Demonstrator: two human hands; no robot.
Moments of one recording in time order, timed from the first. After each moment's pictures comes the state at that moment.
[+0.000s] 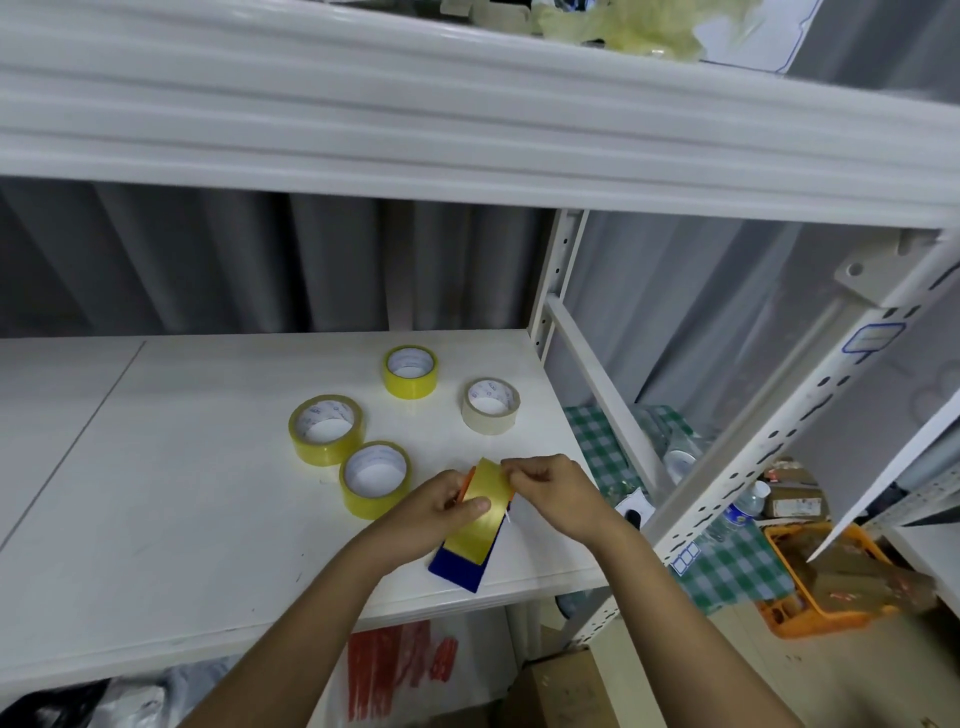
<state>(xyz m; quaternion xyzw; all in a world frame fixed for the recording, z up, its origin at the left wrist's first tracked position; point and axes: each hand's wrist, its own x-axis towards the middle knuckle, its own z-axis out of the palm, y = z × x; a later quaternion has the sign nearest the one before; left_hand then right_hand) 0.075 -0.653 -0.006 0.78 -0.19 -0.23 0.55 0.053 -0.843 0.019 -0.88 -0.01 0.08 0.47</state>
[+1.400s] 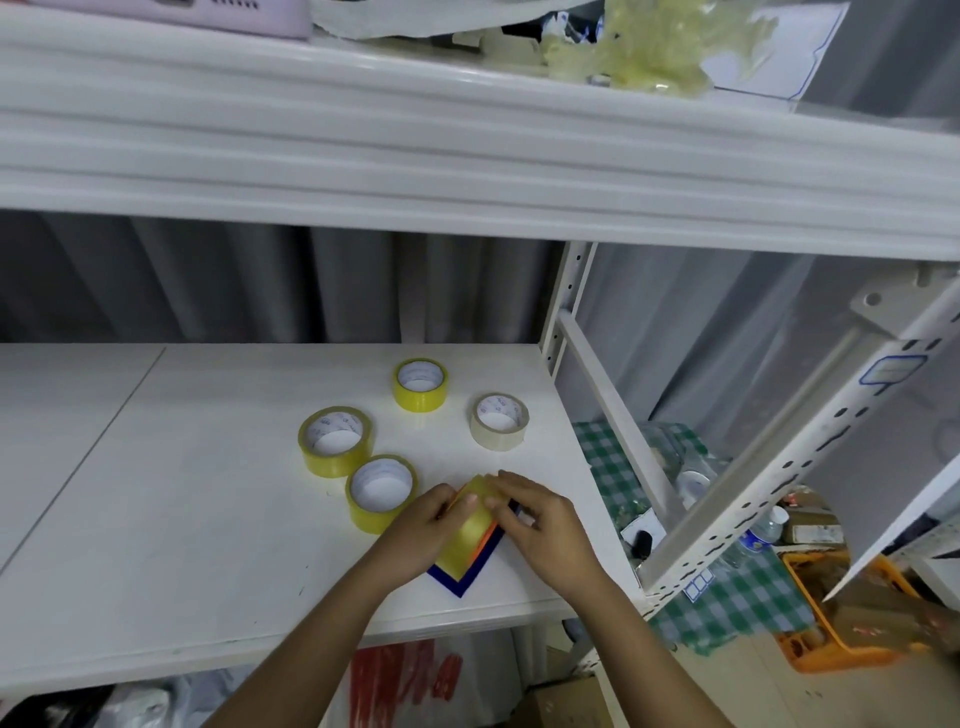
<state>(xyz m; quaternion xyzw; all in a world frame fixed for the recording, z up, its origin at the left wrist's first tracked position) 0.078 -0.654 -0.017 0.83 -0.10 -0.16 0.52 0.045 -0.825 -0.005 -0.88 -0.05 -0.02 0.47</state>
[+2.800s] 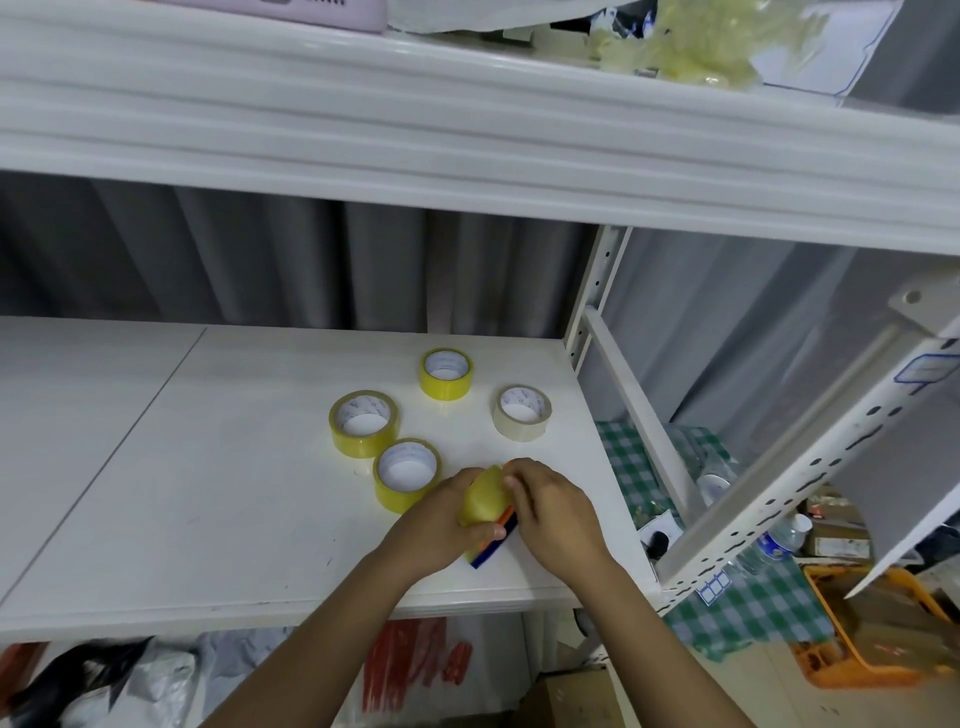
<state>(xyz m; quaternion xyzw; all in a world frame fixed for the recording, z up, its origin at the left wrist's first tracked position) 0.063 -0.644 -0.016 0.86 -0.16 -0.12 0.48 0.044 -0.808 0.004 -0.96 -0.09 -0.09 0.26</state>
